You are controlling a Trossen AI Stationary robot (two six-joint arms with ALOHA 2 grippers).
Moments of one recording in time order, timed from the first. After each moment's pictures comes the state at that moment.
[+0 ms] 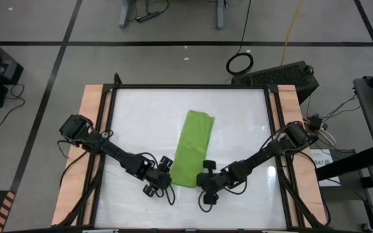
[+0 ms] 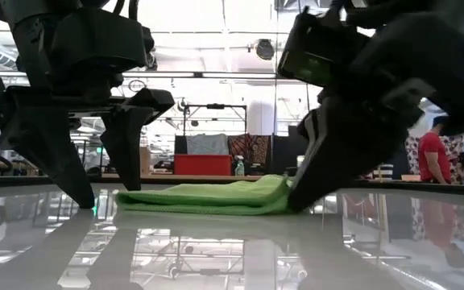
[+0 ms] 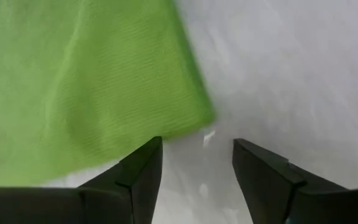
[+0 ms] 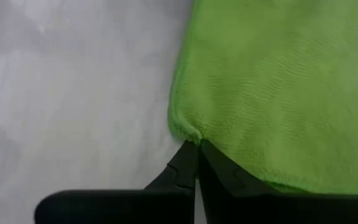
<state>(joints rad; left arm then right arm) -0.47 1.76 0.93 -0.29 -0.14 0.19 0.47 1.92 1.02 0.01 0.26 0.48</state>
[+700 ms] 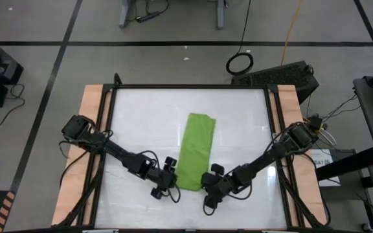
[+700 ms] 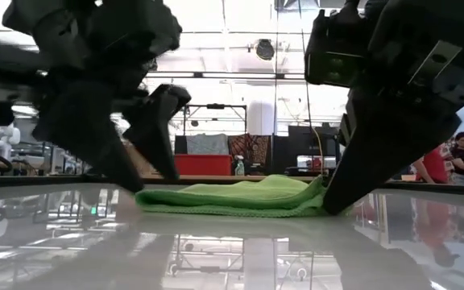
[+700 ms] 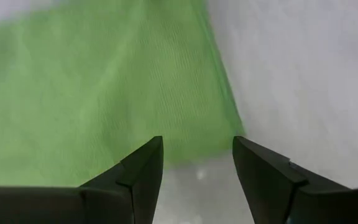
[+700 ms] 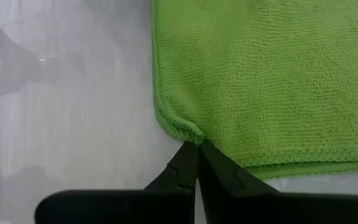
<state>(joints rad) -0.44 1.78 0.93 -0.10 -0.12 0.08 0.55 1.90 1.02 -0.09 0.29 0.81</state>
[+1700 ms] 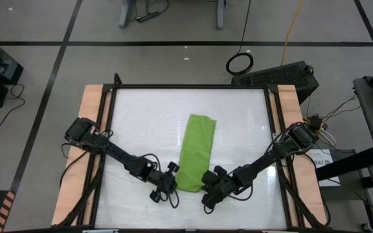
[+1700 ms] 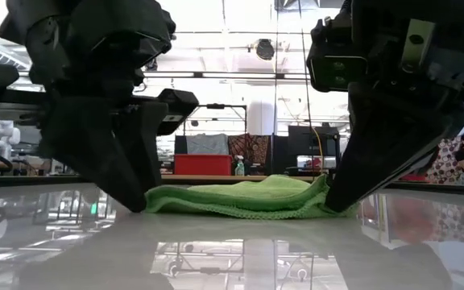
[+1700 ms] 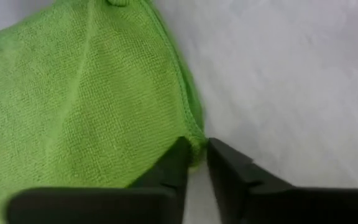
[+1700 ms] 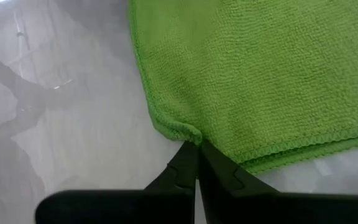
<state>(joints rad) -0.45 1.84 0.93 0.00 -0.06 0.20 0.56 1.90 1.02 -0.09 0.29 1.01</state>
